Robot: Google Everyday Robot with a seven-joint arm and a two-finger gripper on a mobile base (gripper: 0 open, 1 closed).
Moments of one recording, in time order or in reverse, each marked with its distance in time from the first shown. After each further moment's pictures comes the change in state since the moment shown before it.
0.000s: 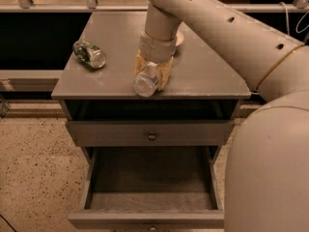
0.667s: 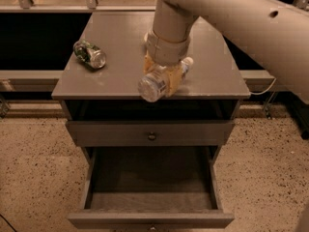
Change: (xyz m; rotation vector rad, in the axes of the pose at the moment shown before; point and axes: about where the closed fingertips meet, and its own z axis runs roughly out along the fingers) arm -0.042 0.034 -0.040 0.026 0.061 0.230
